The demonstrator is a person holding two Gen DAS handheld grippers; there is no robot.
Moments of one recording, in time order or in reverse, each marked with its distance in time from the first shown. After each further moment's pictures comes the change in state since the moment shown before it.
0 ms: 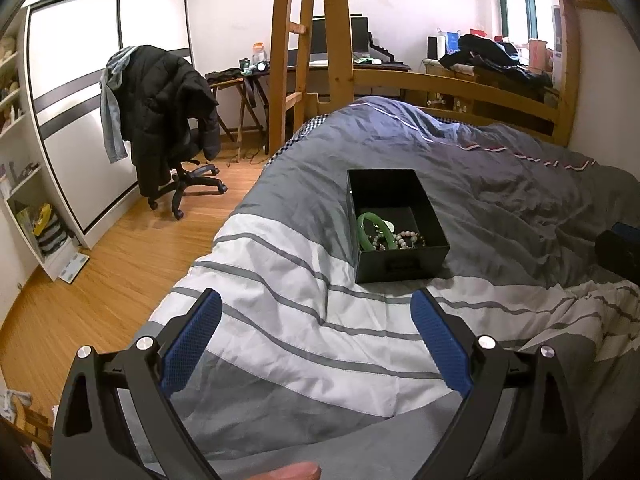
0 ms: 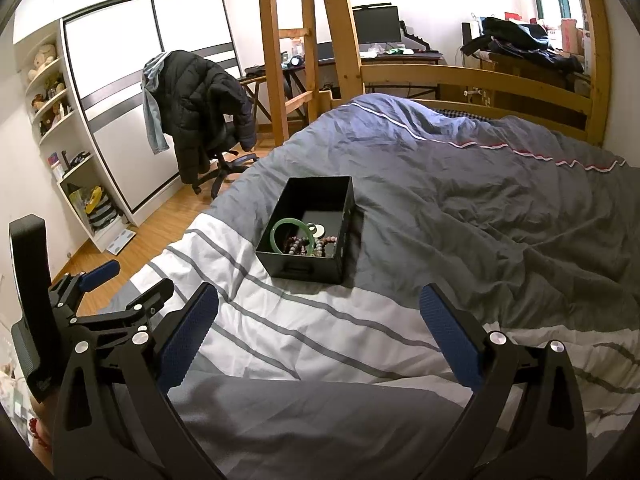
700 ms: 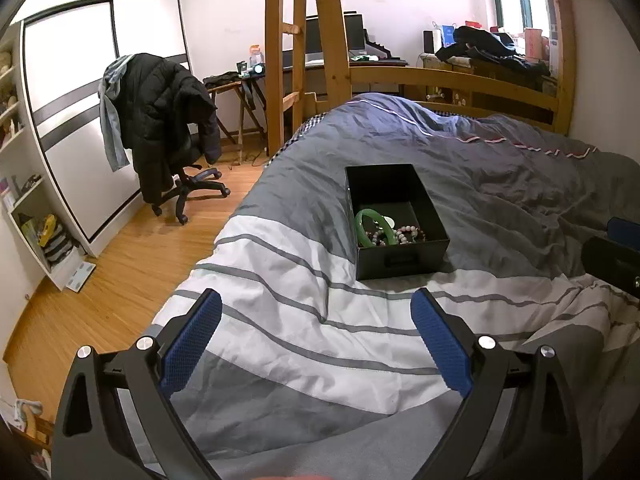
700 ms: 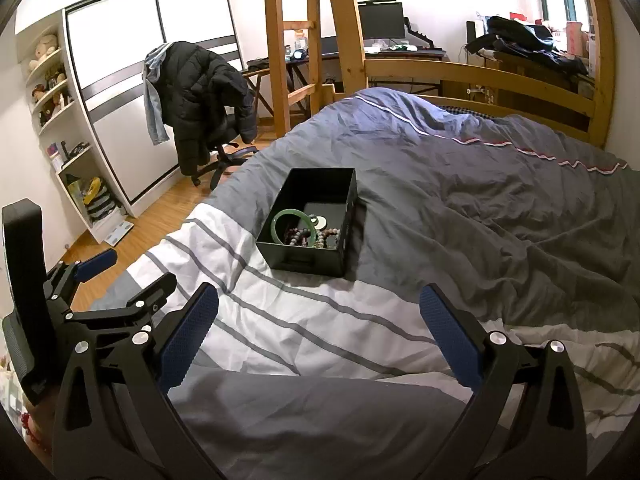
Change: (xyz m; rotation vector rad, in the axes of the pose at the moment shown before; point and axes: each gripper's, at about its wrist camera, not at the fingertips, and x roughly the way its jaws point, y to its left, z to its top) left arm -0.001 -0.010 -0.002 0.042 -0.003 0.025; right arm 0.008 0.002 -0.005 -0.018 0.017 0.000
